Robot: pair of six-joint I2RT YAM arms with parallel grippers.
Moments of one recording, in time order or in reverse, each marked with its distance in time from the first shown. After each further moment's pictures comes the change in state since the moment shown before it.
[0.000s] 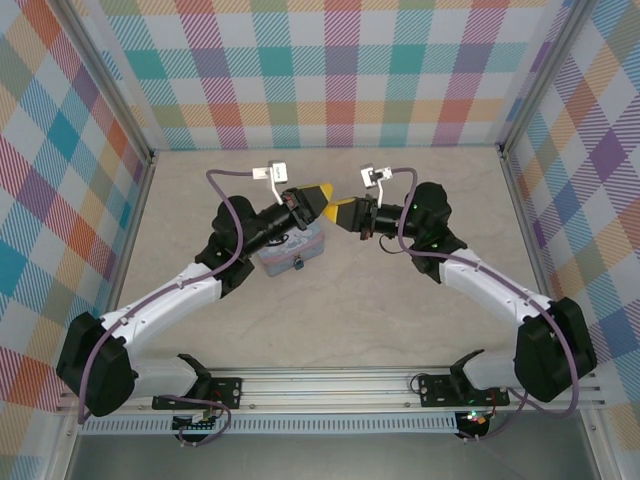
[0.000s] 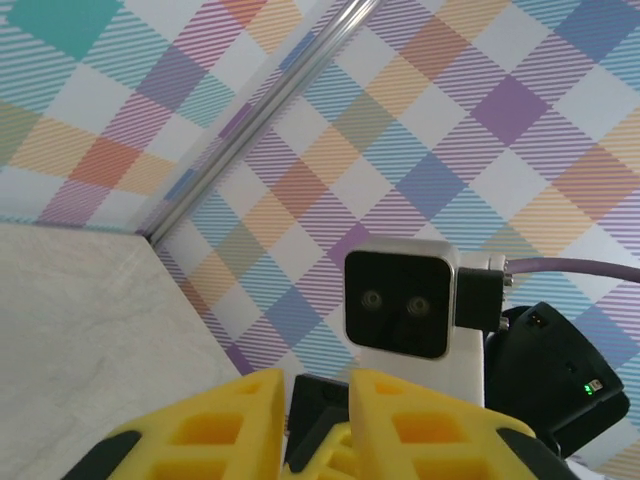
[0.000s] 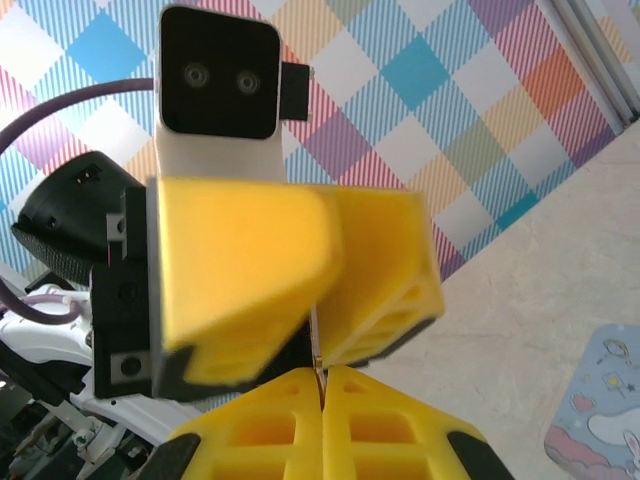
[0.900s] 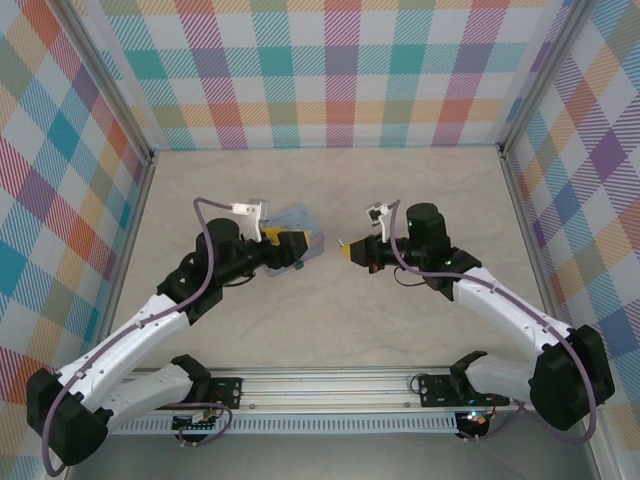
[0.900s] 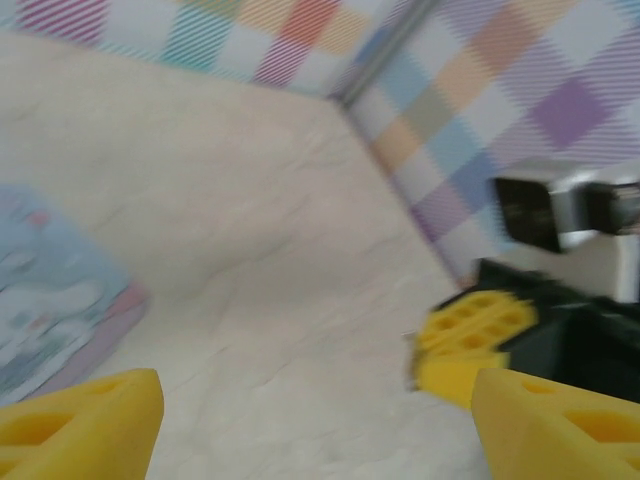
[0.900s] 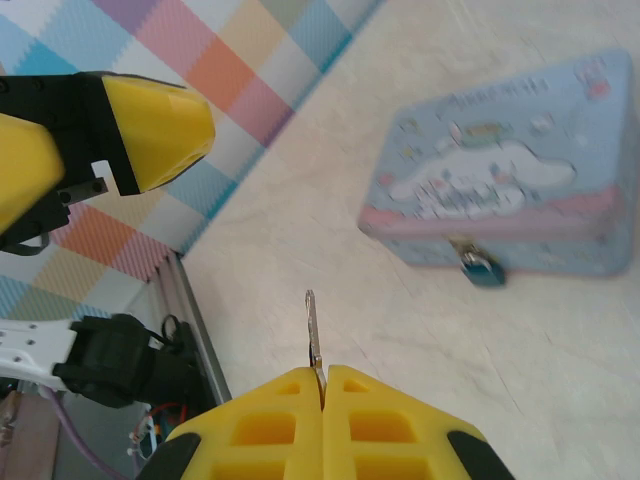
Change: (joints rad) left arm 0.037 -0.291 -0.136 -0.673 -0.153 0.233; right arm -0.001 -0.148 -0.129 -0.610 0.196 -0.370
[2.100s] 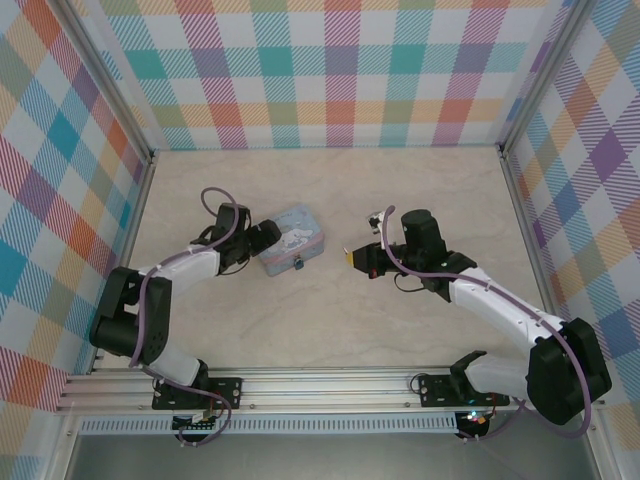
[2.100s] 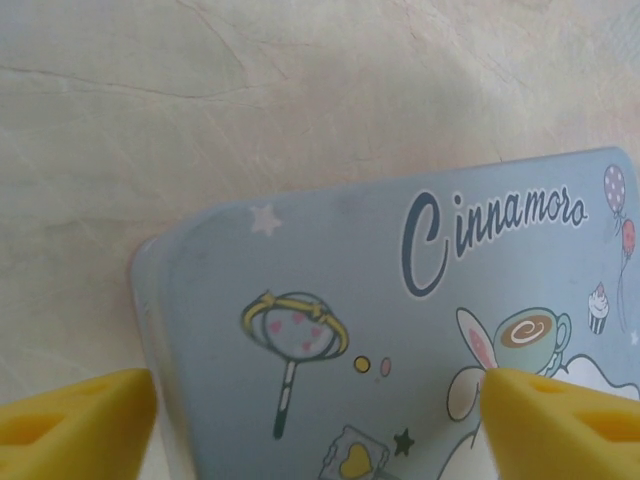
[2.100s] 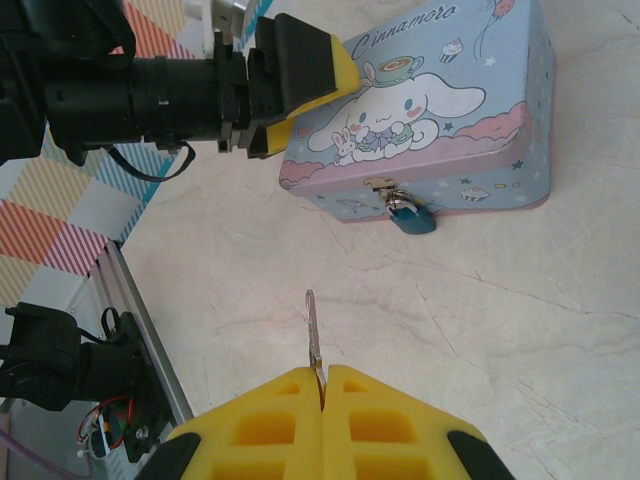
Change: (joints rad) left arm 0.343 0.591 0.041 0.082 -0.027 -0.171; right arm 0.000 0.031 -0.027 -0.043 0.075 -0.019
